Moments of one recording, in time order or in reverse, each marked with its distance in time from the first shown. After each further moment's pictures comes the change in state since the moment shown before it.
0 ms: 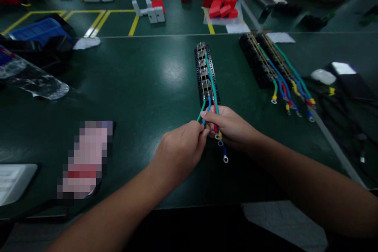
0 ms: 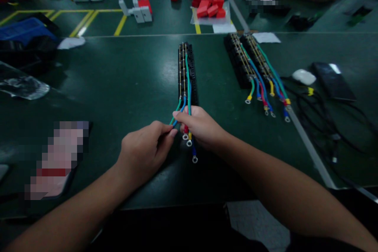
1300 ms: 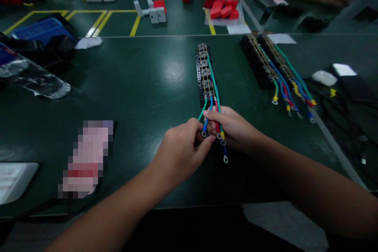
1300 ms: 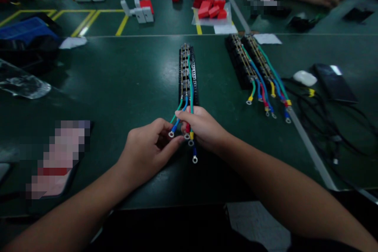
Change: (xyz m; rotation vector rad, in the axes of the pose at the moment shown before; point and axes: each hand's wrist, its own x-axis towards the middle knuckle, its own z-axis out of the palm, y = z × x) left_hand 0.001 0.002 -0.006 -0.369 -0.197 -0.265; right_hand -0.003 -0.007 0.006 0.137 0.015 0.043
